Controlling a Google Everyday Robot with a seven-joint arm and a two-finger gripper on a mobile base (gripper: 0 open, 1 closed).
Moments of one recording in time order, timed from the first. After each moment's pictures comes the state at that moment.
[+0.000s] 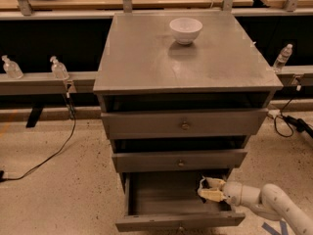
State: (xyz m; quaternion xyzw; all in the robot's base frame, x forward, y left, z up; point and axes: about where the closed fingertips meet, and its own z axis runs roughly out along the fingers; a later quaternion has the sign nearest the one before) arm 0.544 -0.227 0.345 -0.27 0.75 0.42 0.42
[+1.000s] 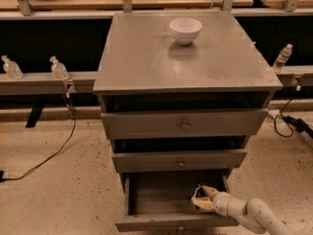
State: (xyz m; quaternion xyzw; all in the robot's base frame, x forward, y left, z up) arm 0.555 -0.225 0.228 -0.29 0.79 0.31 0.45
